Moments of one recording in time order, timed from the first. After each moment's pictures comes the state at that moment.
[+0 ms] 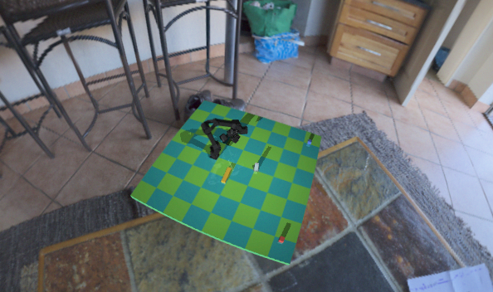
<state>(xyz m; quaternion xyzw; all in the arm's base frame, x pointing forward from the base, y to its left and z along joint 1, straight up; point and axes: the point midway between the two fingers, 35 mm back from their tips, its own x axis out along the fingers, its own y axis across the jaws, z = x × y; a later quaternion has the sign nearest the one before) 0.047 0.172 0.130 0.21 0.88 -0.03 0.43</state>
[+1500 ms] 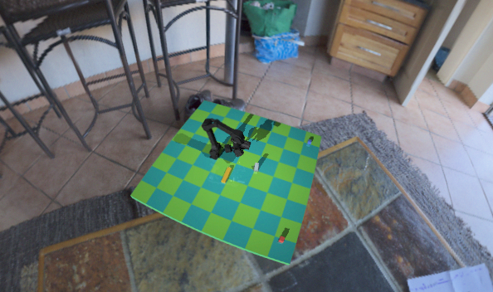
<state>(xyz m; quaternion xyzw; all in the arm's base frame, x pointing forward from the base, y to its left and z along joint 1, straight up) 0.172 0.062 0.113 0.40 0.71 -0.23 0.53</state>
